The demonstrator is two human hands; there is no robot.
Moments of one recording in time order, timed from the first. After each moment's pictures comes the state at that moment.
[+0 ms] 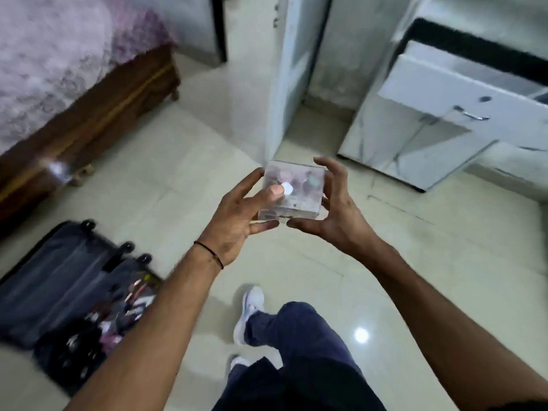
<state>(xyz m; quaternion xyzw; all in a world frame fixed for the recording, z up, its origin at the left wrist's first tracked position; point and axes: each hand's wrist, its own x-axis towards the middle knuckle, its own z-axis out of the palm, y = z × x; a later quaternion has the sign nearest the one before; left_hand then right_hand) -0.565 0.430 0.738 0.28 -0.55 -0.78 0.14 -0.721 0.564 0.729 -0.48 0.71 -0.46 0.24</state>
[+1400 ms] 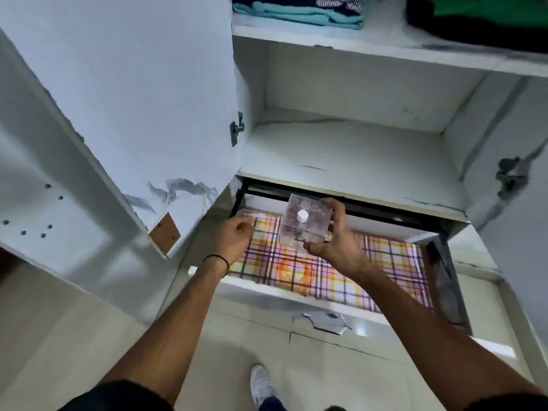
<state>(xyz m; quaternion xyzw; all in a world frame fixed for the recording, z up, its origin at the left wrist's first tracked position) -1.453 0.326 0.703 0.35 -0.77 -0.52 0.12 -1.575 0.533 0.726 -0.29 0.78 -0.52 0.21</state>
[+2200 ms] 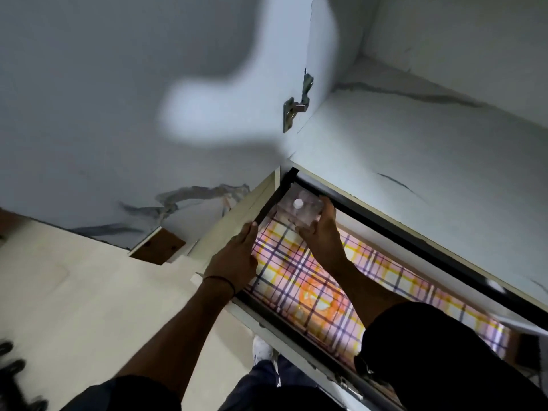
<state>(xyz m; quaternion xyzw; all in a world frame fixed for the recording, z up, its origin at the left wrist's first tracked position) -1.459 0.283 0.611 0.41 -0.86 -0.28 -0.08 -1.662 0.367 0.575 -0.35 0.78 -0.43 0.28</state>
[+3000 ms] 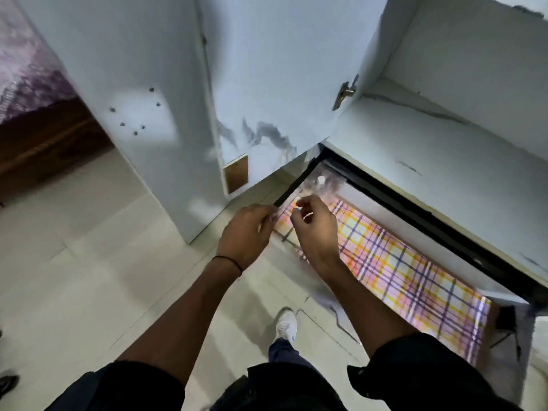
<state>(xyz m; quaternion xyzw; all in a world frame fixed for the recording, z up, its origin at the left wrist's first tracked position) -1.355 0.339 0.670 0.38 -0.83 -0.32 0.25 -1.492 0.412 0.687 -0.38 0.80 -0.43 0.17</state>
